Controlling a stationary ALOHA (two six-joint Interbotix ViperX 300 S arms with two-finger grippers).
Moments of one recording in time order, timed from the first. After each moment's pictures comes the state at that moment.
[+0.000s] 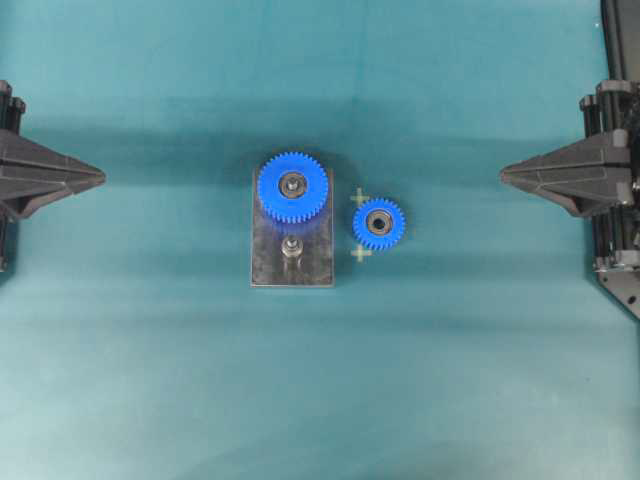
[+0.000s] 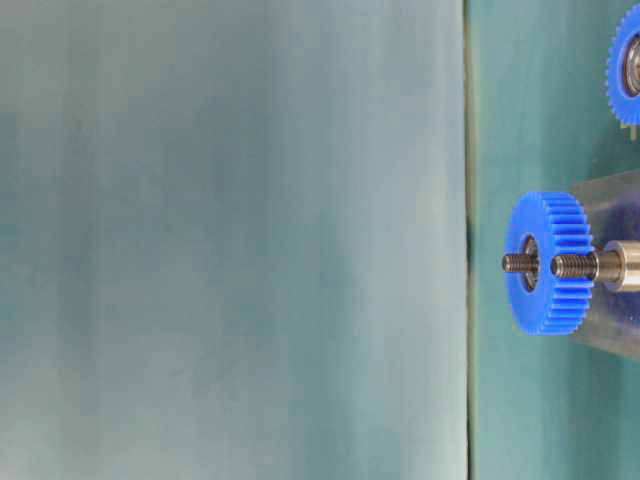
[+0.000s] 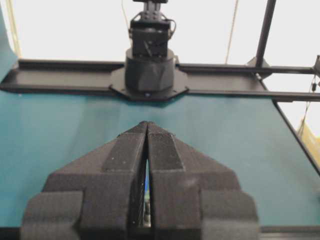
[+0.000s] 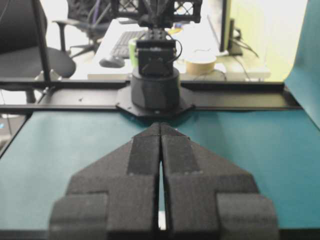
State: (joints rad) left arm 0.00 -0.96 1.17 0.00 -0.29 0.00; right arm 0.00 -0.96 1.17 0.00 -0.29 0.01
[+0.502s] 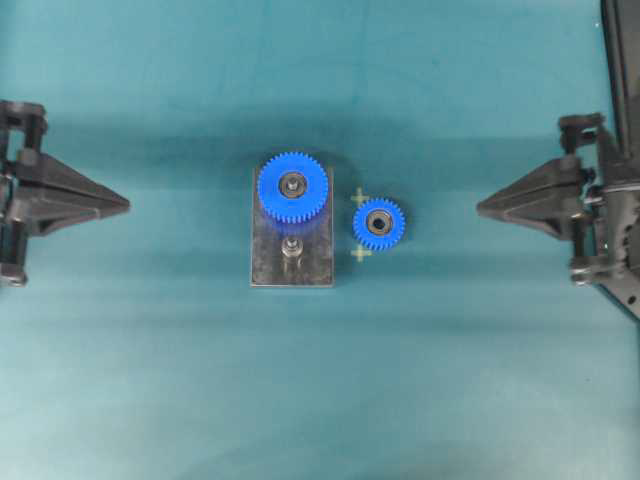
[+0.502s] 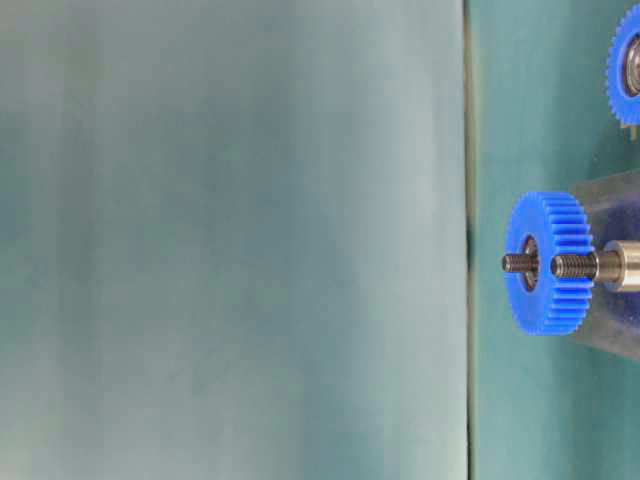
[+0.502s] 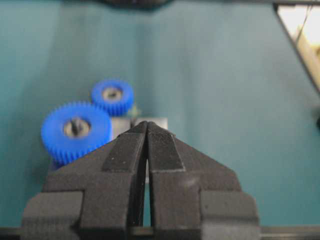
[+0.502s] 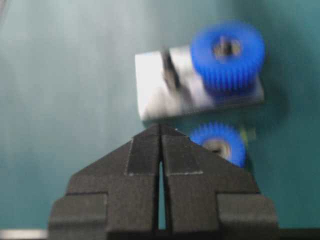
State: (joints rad) left arm -0.03 -0.85 1.09 0.01 0.00 -0.04; right arm -0.02 -0.82 1.10 0.15 0.25 0.07
